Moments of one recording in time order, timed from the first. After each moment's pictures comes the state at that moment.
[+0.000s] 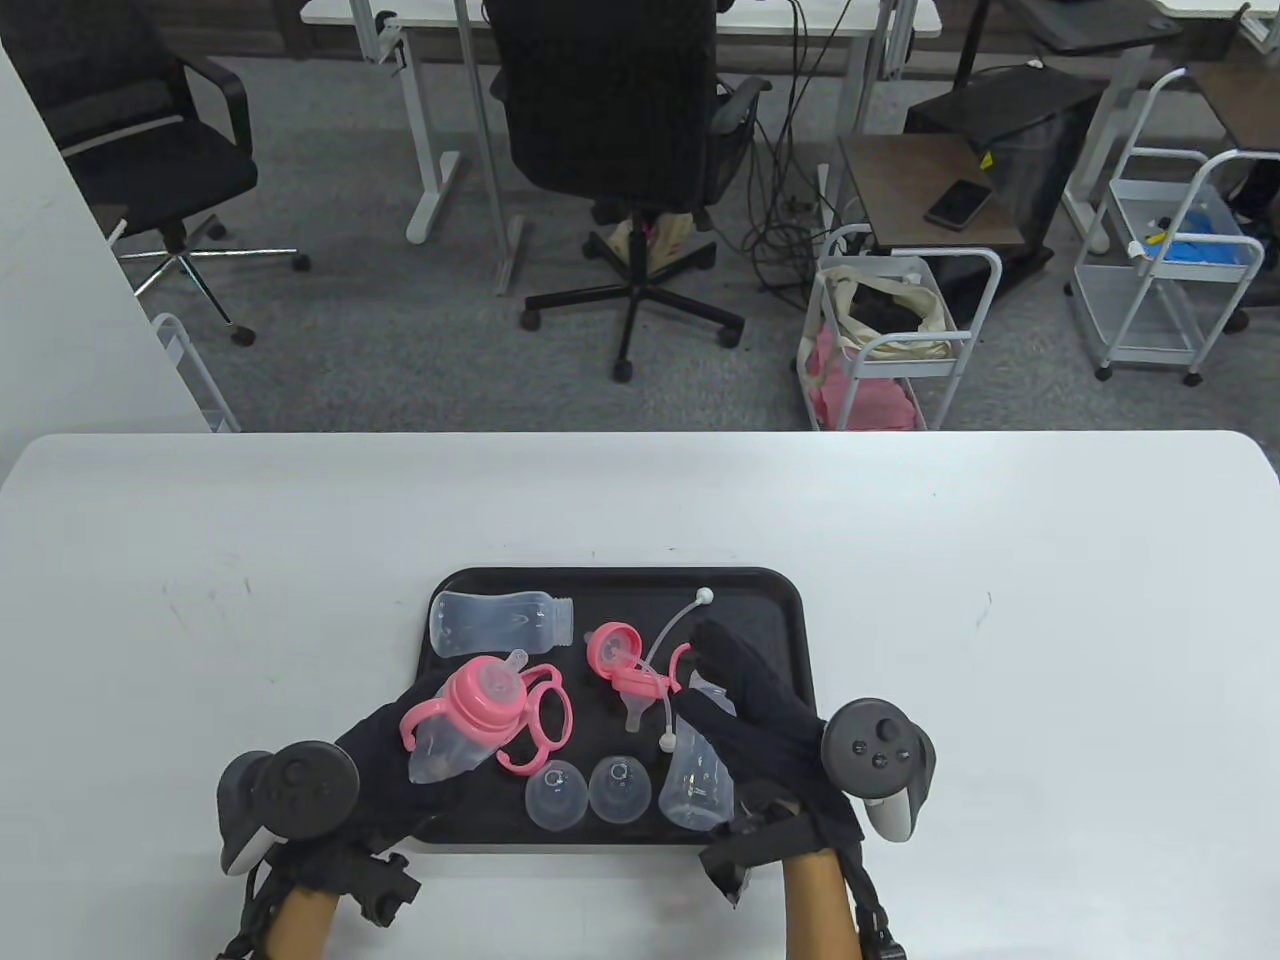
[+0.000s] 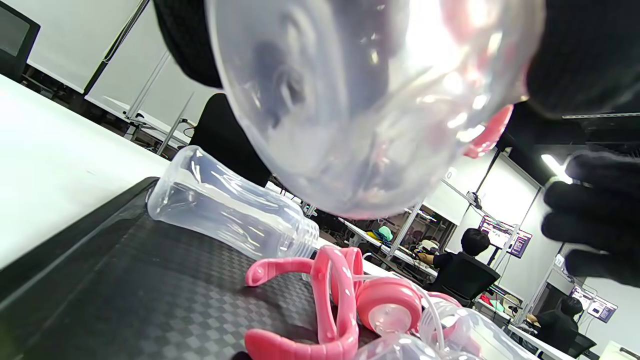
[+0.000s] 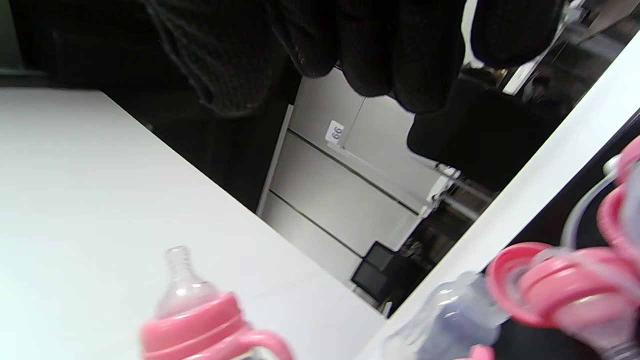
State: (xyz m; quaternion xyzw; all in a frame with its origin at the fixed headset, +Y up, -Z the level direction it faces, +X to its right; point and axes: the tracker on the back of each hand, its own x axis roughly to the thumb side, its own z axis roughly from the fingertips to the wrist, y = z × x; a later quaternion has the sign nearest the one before) left_hand -0.290 -0.699 -0.304 0.08 -0.19 0.28 0.94; right_hand 0.112 -0.669 -0.311 0.16 -0.12 0.83 0.51
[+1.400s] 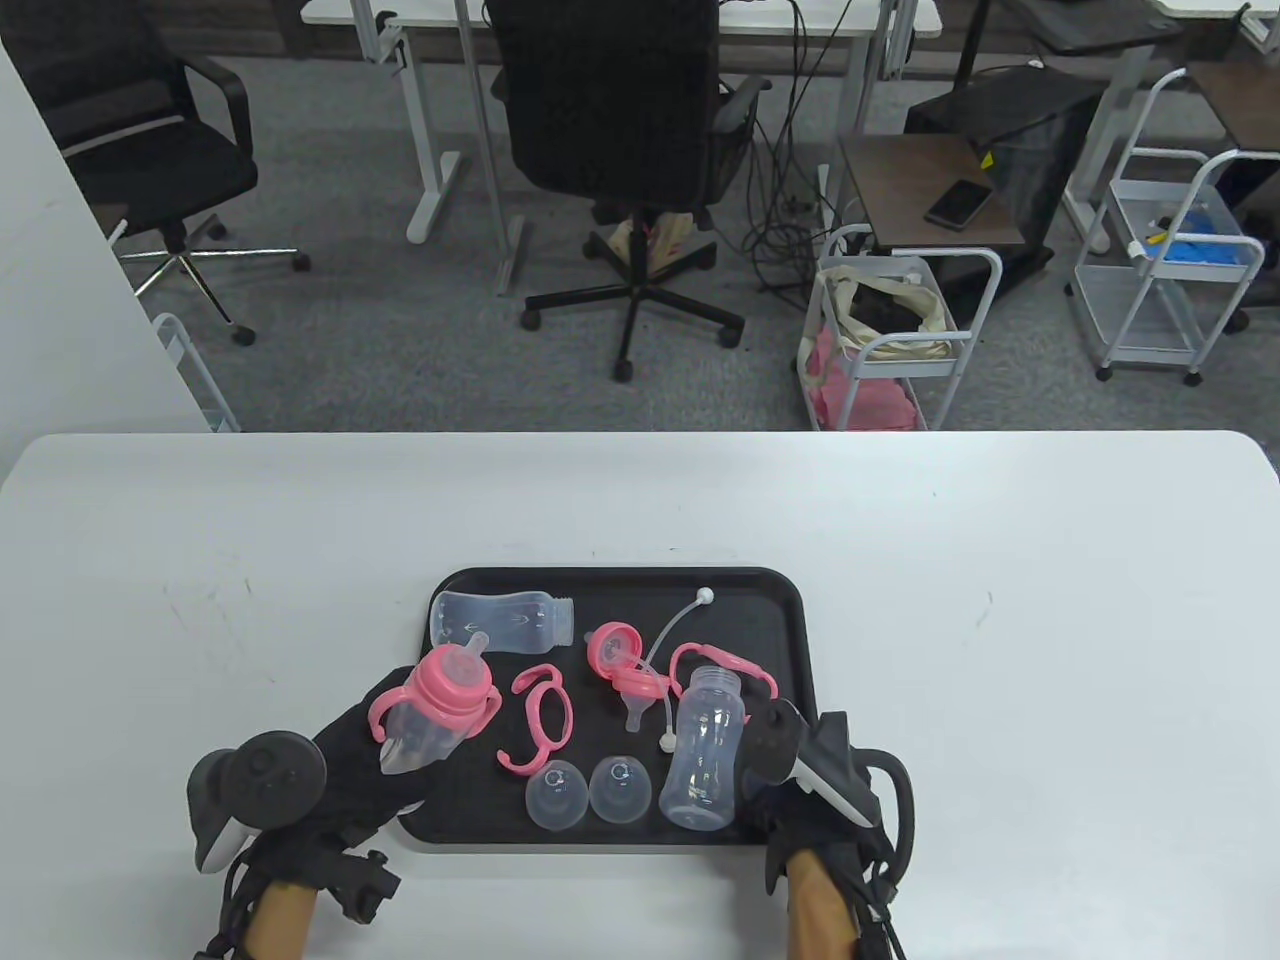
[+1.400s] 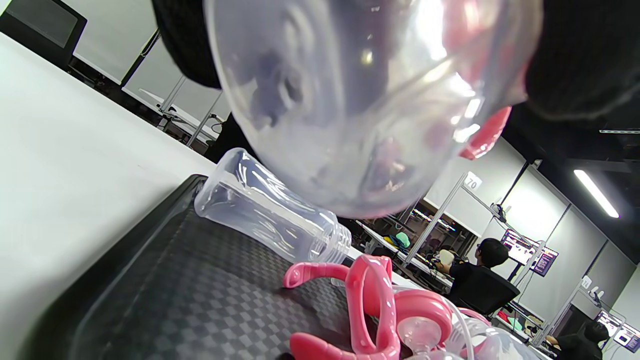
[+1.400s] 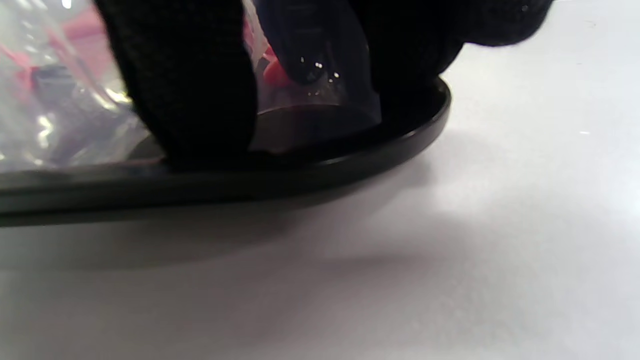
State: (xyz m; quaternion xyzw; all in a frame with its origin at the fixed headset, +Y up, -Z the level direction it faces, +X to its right) left_hand -0.310 -0.706 -0.309 0.06 -0.16 0.30 0.94; right_hand 0.118 -0.752 -0.332 -0.01 0.13 0.99 0.08
